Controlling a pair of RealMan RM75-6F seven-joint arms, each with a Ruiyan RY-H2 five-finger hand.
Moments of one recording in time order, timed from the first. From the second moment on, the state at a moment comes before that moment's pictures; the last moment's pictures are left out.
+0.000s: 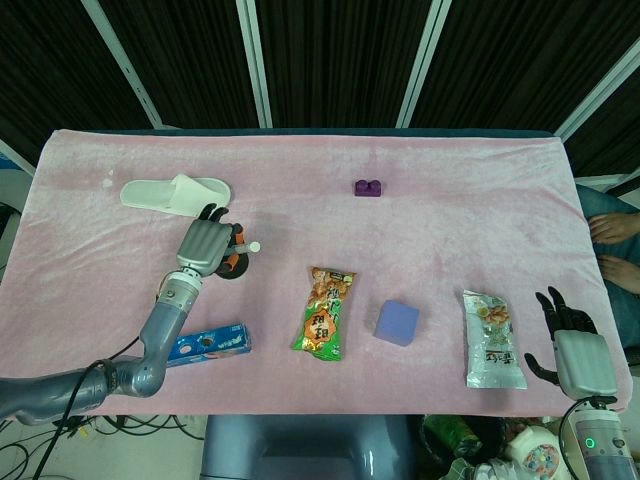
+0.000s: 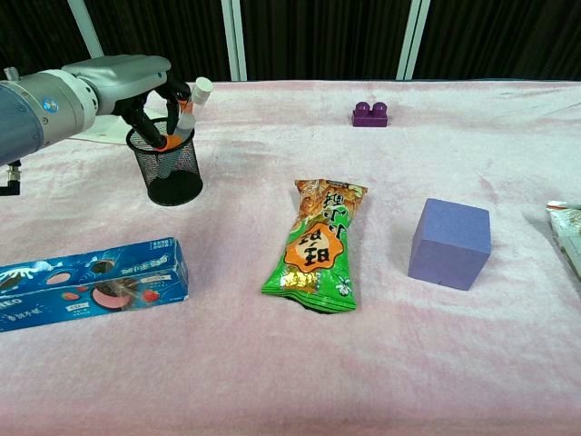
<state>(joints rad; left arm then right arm) -0.89 -1.58 -0.21 -1.36 0.87 0.98 0.48 0.12 -1.12 0.05 -1.73 -1.31 1.33 -0.22</state>
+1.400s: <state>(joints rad) -0.83 -1.41 -0.25 -1.61 0.93 1.02 0.43 0.12 -1.12 0.05 -1.73 -1.32 1.33 -0.22</state>
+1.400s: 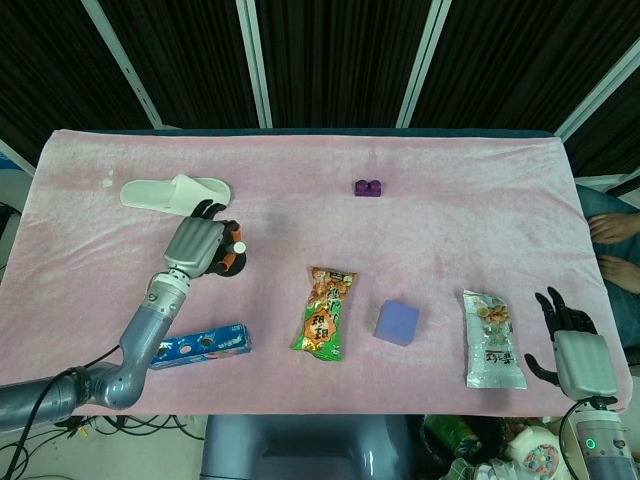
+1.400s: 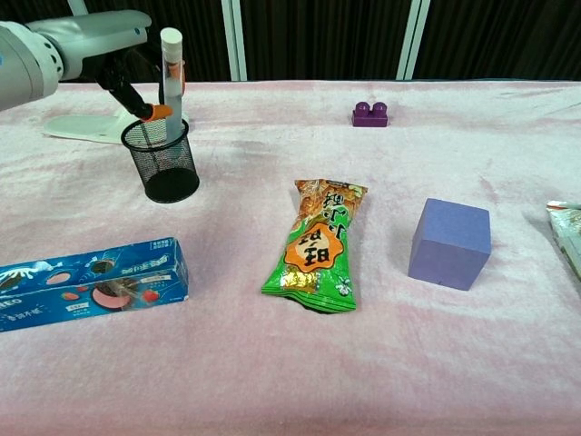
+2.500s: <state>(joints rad) -0.77 -1.43 -0.19 -1.36 1.66 1.39 0.51 0.13 -1.12 0.05 -1.74 -1.30 1.32 -0.23</state>
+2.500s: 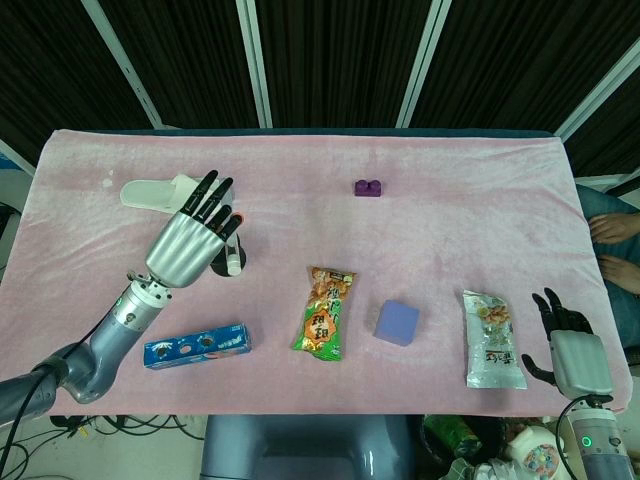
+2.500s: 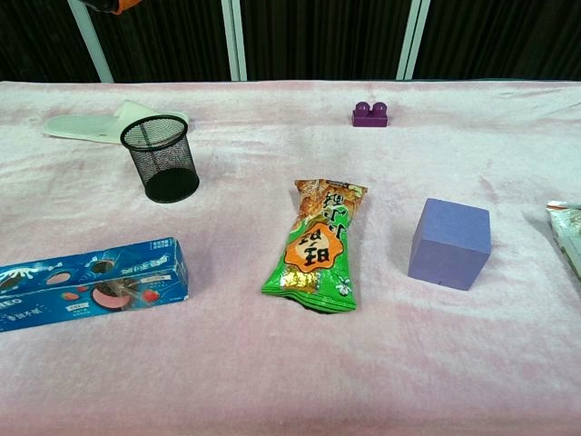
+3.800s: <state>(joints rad) -0.66 -1.21 -0.42 -1.81 1.30 0.90 -0.30 0.13 -1.12 0.05 -1.75 -1.29 1.31 -0.24</state>
